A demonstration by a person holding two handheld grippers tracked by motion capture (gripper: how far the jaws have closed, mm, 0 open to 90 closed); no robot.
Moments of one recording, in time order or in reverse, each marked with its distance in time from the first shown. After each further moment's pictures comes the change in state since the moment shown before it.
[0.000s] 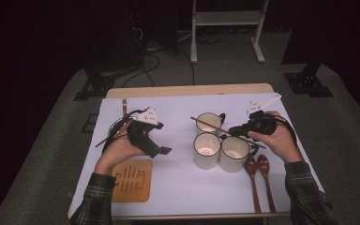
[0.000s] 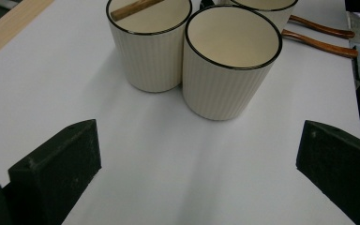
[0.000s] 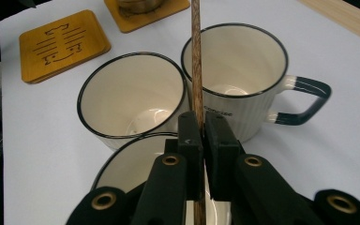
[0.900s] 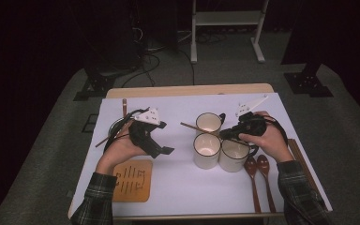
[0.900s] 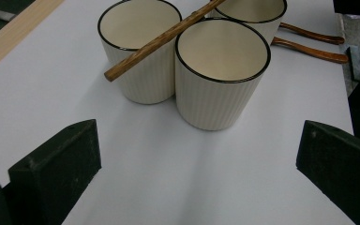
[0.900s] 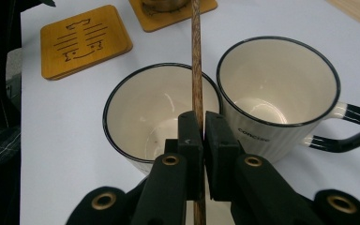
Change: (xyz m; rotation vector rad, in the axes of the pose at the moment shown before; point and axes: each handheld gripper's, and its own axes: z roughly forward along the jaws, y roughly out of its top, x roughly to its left) left arm -0.005 0.007 0.001 -0.019 -0.013 0.024; right arm 0.015 0.016 0.018 0.026 0.061 -0.052
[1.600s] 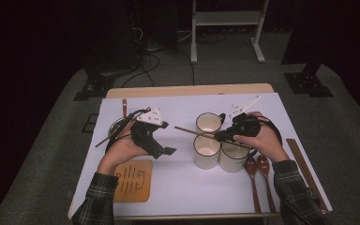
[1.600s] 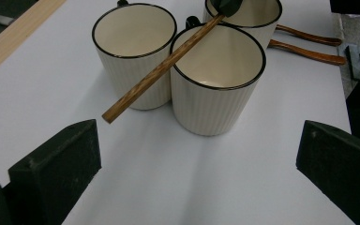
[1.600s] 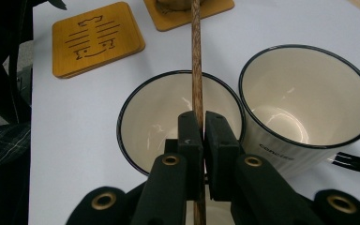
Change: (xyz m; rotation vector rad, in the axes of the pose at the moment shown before) left arm -0.004 0.005 0.004 0.000 -0.003 0.018; right arm 0.007 0.009 0.012 0.020 0.036 -0.028
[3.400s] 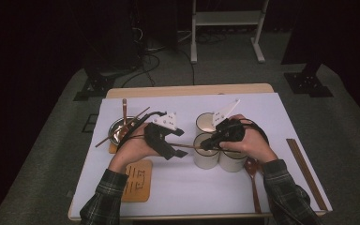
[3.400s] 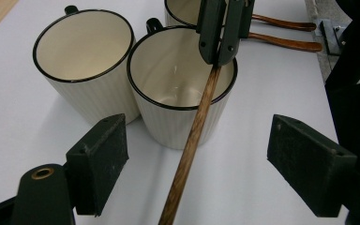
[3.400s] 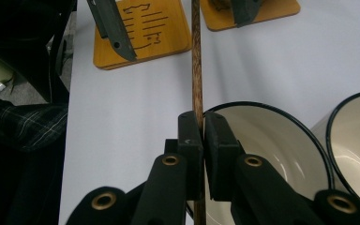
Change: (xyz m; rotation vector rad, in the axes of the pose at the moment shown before) left arm -0.010 0.019 0.027 0.055 -0.101 0.096; right arm 0.027 0.026 0.028 0.077 0.126 -0.130
